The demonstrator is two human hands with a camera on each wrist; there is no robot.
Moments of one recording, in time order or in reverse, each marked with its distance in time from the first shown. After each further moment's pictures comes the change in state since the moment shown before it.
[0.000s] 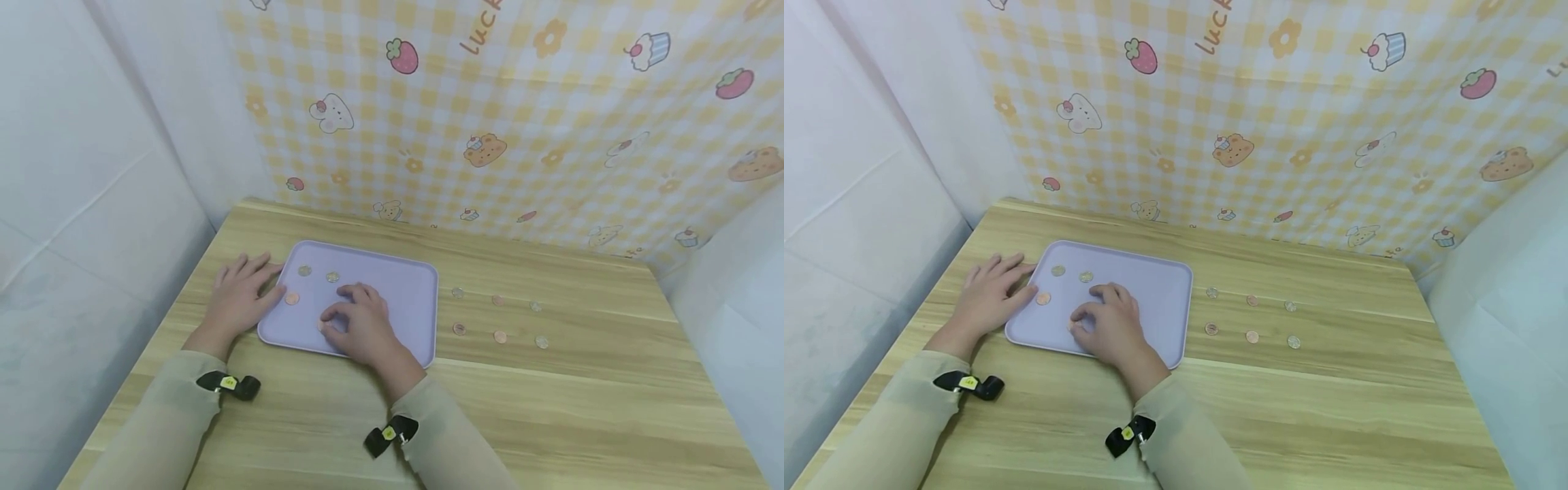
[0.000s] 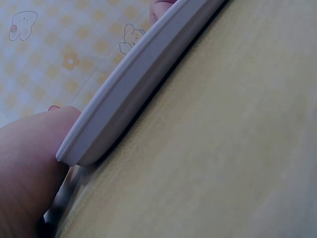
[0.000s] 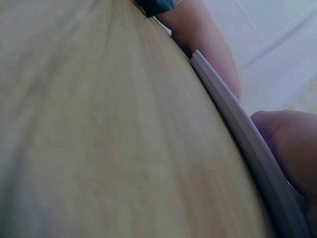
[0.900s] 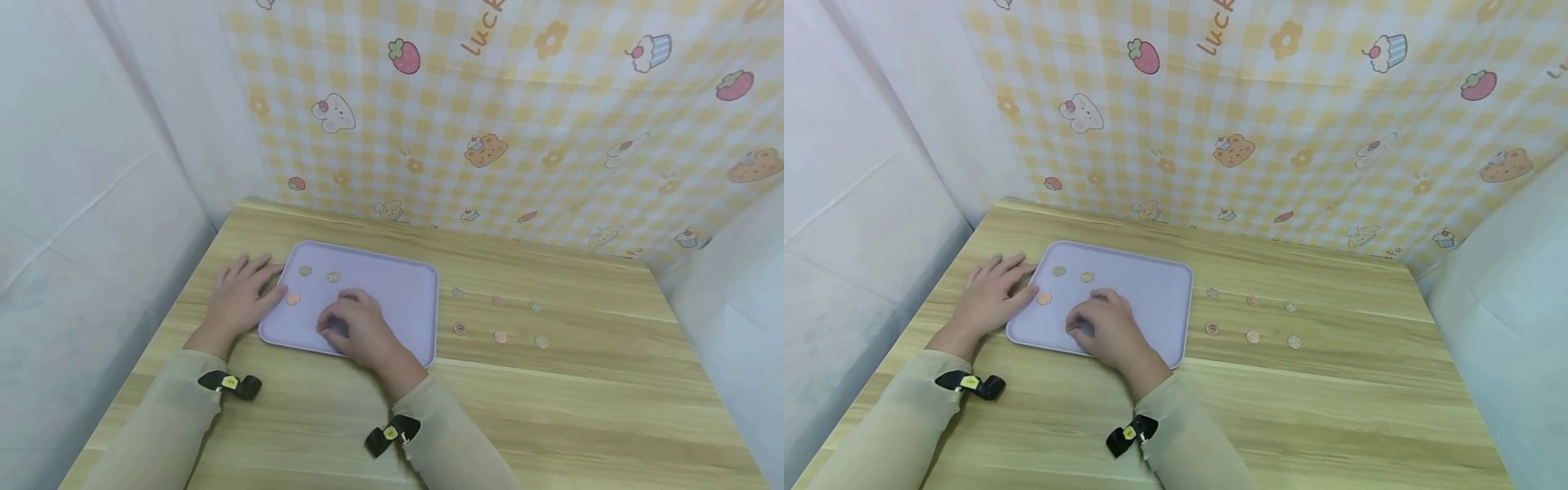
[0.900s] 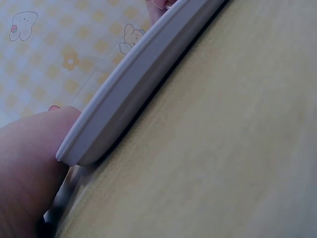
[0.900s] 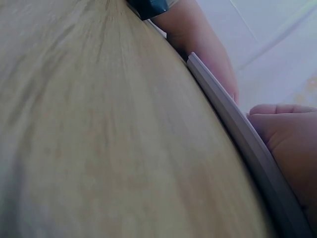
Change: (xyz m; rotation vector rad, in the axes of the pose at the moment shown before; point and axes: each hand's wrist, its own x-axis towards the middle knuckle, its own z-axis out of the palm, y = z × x) left_hand 0.000 -0.002 0.001 -0.003 -0.009 -0.006; right_hand -0.001 0.005 0.000 0.083 0.038 -0.270
